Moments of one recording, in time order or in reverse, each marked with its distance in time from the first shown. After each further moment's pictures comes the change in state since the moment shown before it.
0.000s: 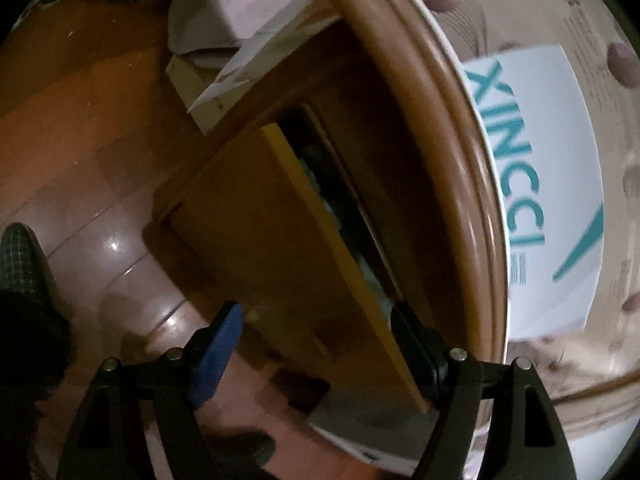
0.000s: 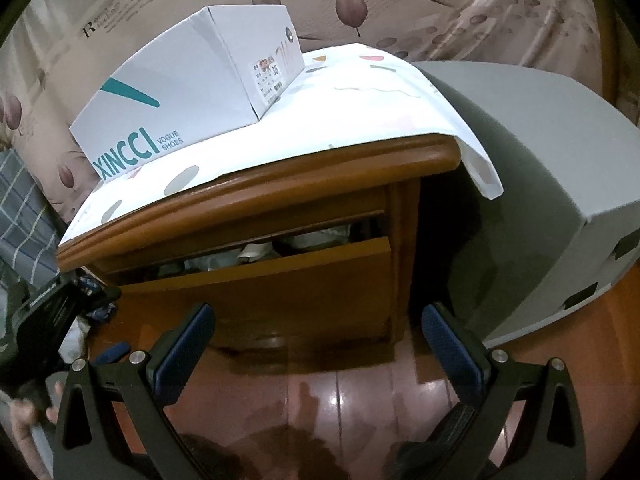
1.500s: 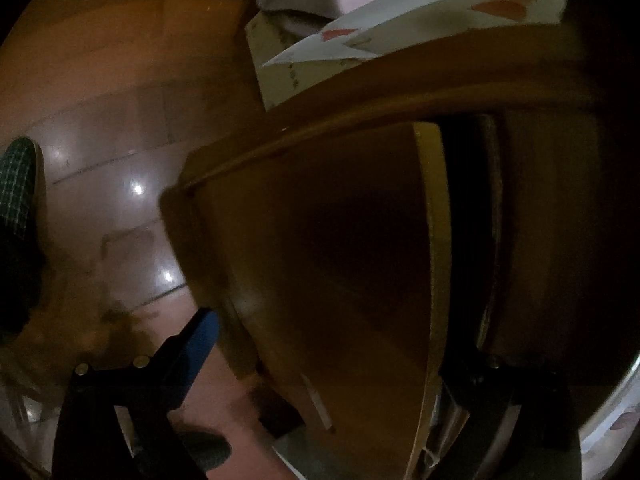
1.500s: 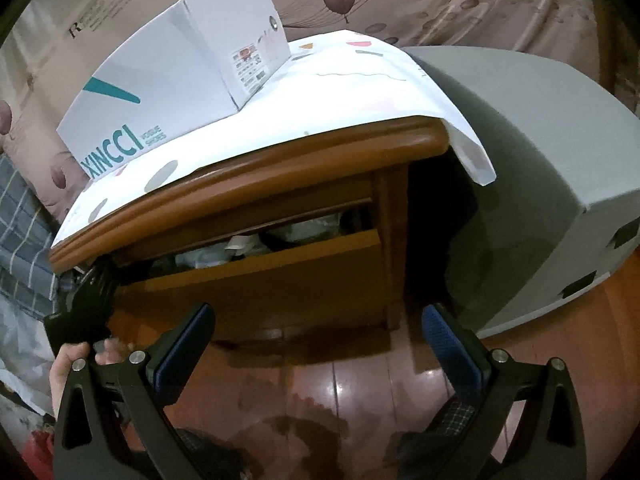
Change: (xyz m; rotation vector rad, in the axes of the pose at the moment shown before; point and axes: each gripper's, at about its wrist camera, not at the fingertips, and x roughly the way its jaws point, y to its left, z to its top) left arm 0.055 0.049 0.023 -0.310 0.003 0.071; right arm 0.004 -0.011 0.001 0.023 0.057 -0.020
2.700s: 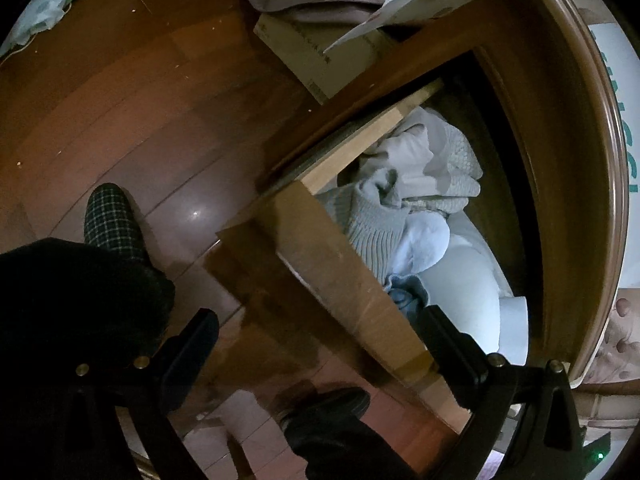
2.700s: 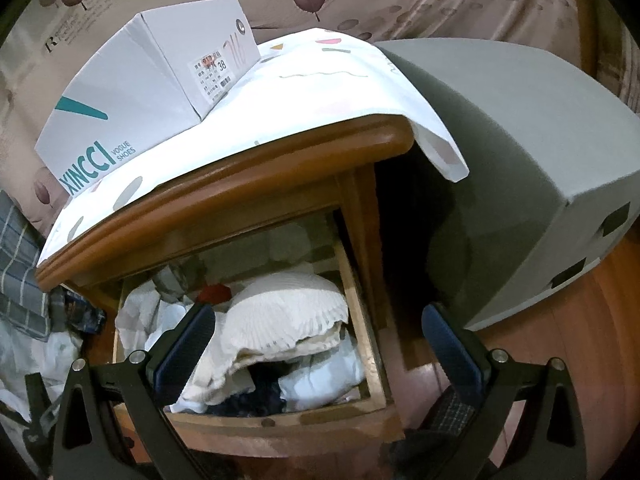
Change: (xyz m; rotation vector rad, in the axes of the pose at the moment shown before) left arm -0.073 0.045 -0.032 0.349 0.098 0.284; right arm 0.006 -0.015 0.007 0.058 0.013 -0.047
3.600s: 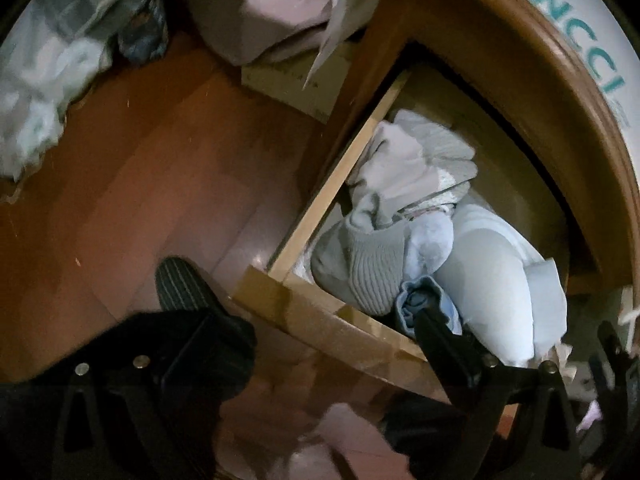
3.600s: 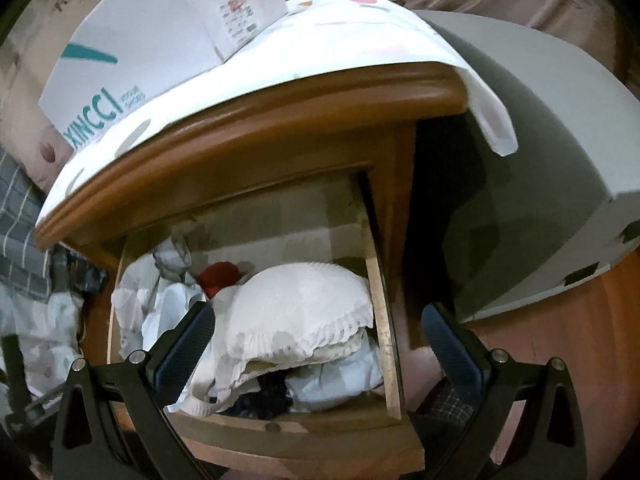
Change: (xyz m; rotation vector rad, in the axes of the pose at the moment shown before) left arm -0.040 -0.045 -0.007 0.340 -0.087 0.263; right arm 0.018 0.011 -0.006 -0.098 0.129 0.025
